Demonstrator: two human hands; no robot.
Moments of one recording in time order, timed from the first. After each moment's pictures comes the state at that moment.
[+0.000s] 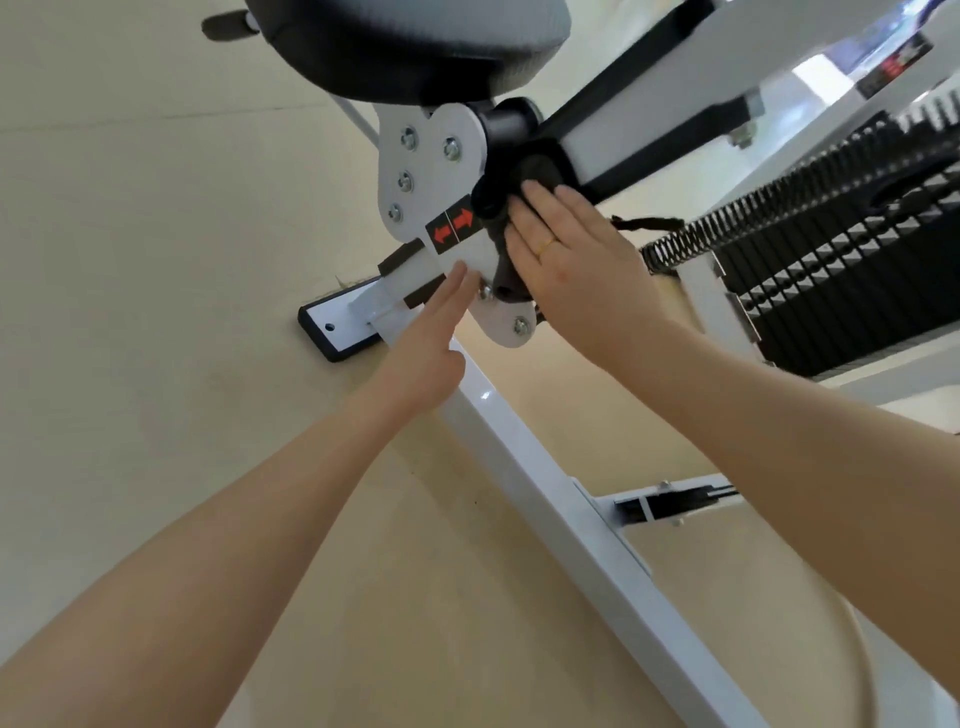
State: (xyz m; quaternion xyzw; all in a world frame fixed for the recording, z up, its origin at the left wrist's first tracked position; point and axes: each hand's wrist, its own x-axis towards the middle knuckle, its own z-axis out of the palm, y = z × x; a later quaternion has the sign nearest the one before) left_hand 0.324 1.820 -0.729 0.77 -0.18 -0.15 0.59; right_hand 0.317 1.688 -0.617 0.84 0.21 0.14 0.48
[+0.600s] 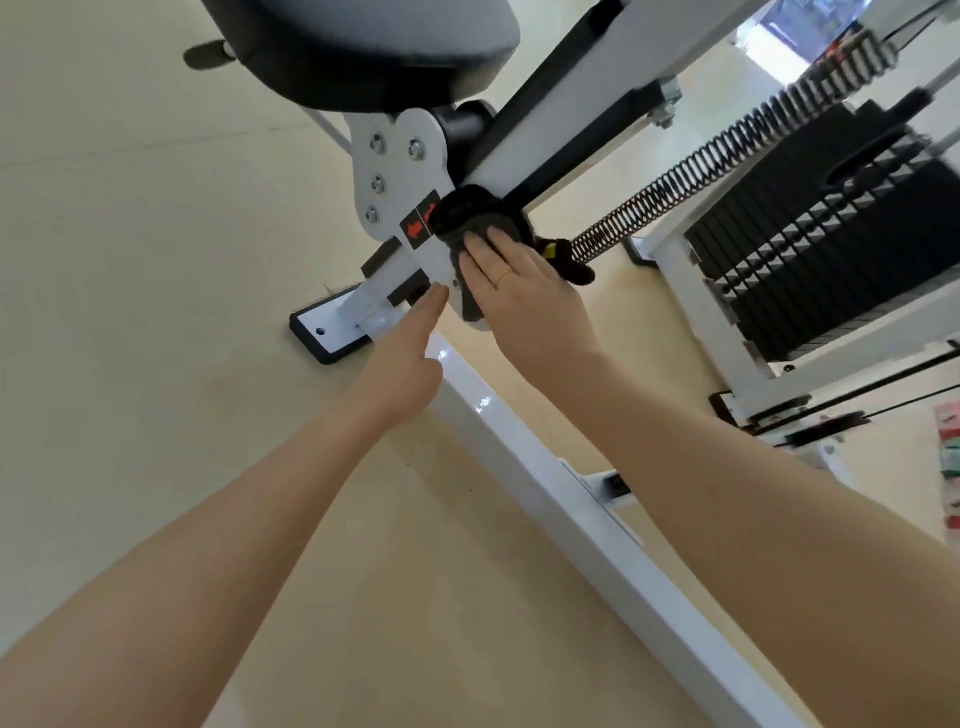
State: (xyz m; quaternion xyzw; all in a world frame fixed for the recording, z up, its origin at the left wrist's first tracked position) left_hand 0.294 1.831 -0.726 0.78 -0.16 -0.16 0.58; right_hand 0.287 1.696 -0.648 0.93 0.15 0.10 0.31
